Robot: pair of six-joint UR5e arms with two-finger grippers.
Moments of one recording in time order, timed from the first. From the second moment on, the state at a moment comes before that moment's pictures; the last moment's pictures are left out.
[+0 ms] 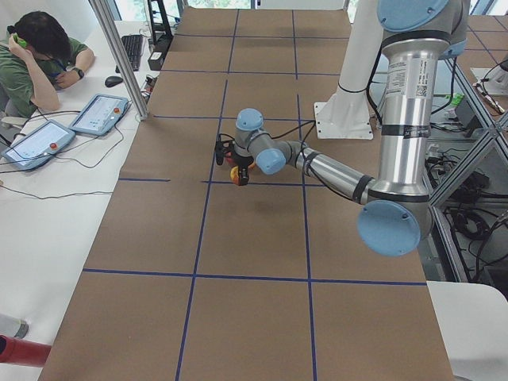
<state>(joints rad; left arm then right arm) -0.87 -1.66 -1.91 -1.92 -2.07 -1.16 1.59 -1.71 1.71 -1.58 2.29 -0.06</state>
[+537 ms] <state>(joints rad) -0.74 -1.92 -1.86 -1.71 -2.04 -1.44 1.59 -1.71 1.71 -1.58 2.30 -0.06</state>
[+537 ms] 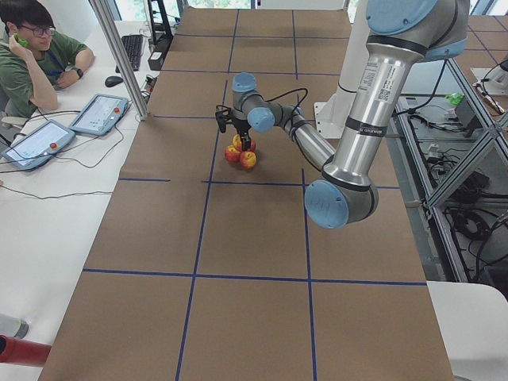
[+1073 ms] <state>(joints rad) -0.71 -1.96 -1.83 -1.72 -2.01 -1.53 1.59 -1.71 1.71 -1.58 2.29 -0.06</state>
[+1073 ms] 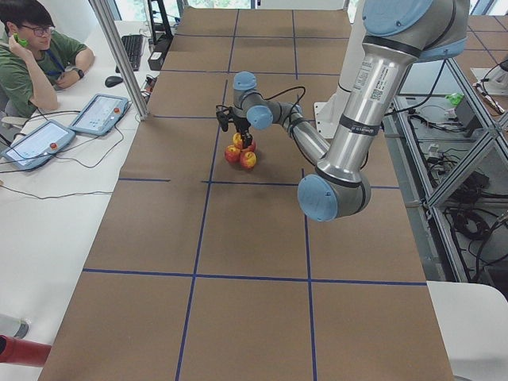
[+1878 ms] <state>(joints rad) -0.71 -1.96 -1.81 -1.72 -2.01 -1.58 1.59 -1.71 1.71 -1.58 2.29 -0.06</state>
